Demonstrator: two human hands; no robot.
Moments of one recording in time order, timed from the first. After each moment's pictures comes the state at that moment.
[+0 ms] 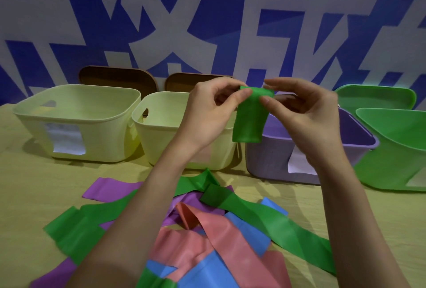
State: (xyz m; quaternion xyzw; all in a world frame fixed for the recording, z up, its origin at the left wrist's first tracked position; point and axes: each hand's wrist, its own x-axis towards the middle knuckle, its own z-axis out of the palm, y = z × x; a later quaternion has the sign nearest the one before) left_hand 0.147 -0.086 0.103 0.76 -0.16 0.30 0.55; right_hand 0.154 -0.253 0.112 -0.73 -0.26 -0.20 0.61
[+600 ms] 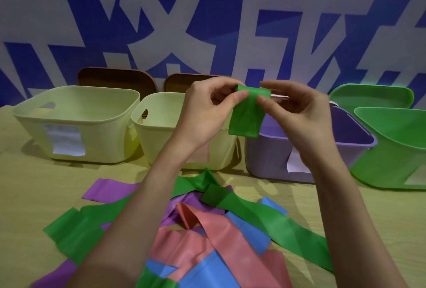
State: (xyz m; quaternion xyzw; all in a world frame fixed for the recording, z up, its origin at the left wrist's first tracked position) left_hand 0.147 -0.081 0.103 0.78 -0.16 0.31 0.52; right_hand 0.156 -0.248 0.108 -0.71 -0.24 -0.18 0.63
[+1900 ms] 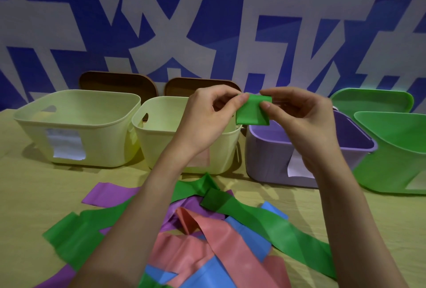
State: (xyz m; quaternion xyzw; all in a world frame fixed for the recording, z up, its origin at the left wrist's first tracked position) left_hand 0.148 -0.081 0.102 0.79 -0.16 0.30 0.51; right_hand 0.155 -0.252 0.112 -0.71 -0.25 -0.16 0.64
